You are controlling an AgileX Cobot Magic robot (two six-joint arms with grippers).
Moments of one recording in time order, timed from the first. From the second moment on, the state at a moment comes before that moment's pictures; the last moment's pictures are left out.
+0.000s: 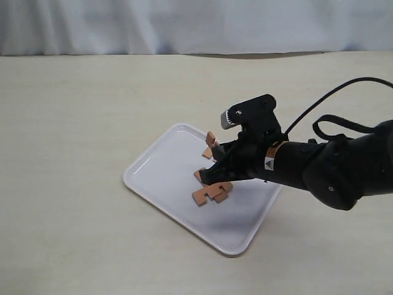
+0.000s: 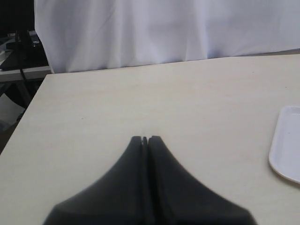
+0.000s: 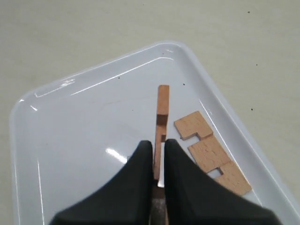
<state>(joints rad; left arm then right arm) -0.07 0.00 0.00 0.07 0.31 0.00 0.26 1.77 -0.66 -0.18 -0.35 0.27</state>
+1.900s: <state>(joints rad) -0.07 0.00 0.00 0.07 0.31 0.00 -0.13 0.00 -0.01 0.10 -0.45 0.04</state>
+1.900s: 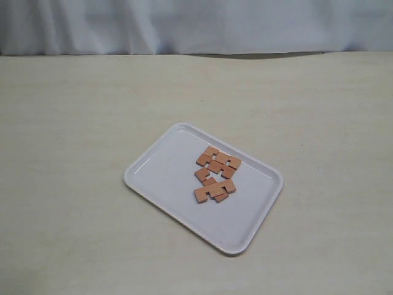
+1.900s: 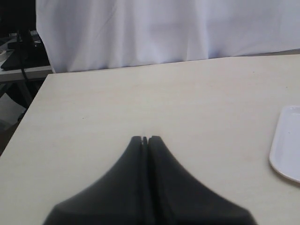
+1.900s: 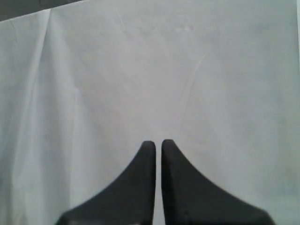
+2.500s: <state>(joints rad) -0.07 0.00 0.00 0.07 0.31 0.00 -0.13 0.00 0.00 0.09 0.16 0.04</state>
